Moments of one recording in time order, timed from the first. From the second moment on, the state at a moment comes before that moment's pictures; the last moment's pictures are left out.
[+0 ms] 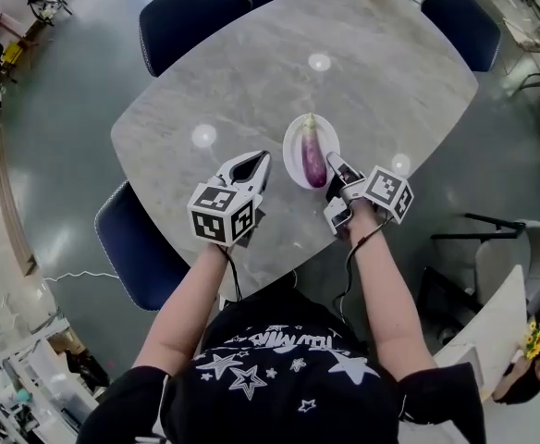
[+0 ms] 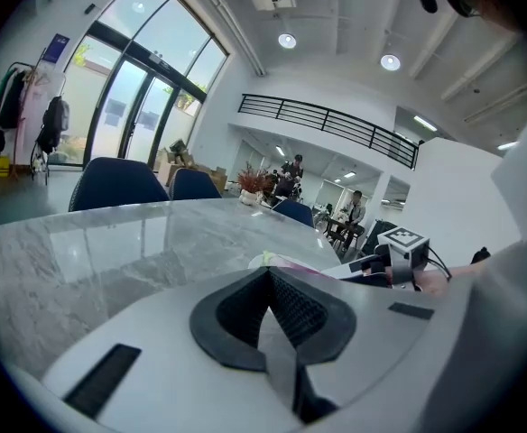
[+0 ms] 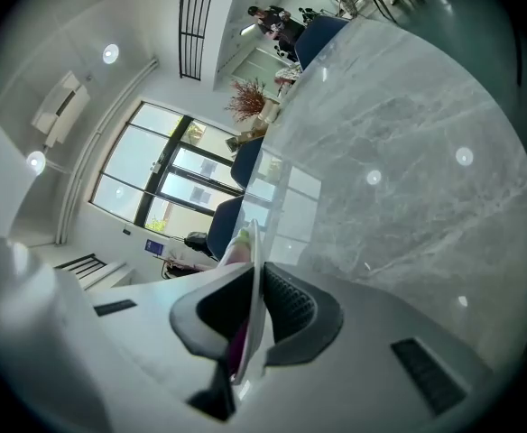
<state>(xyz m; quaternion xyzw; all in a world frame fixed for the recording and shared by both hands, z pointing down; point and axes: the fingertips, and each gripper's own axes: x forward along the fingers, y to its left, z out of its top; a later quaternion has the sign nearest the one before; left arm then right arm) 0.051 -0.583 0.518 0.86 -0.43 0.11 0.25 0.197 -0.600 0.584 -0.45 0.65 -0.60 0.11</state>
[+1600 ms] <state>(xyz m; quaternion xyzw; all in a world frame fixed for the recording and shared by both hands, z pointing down) 0.030 -0.597 0.546 0.84 -0.45 0.10 0.29 0.190 -0.622 0.644 -0.51 0.62 -0.59 0.02</state>
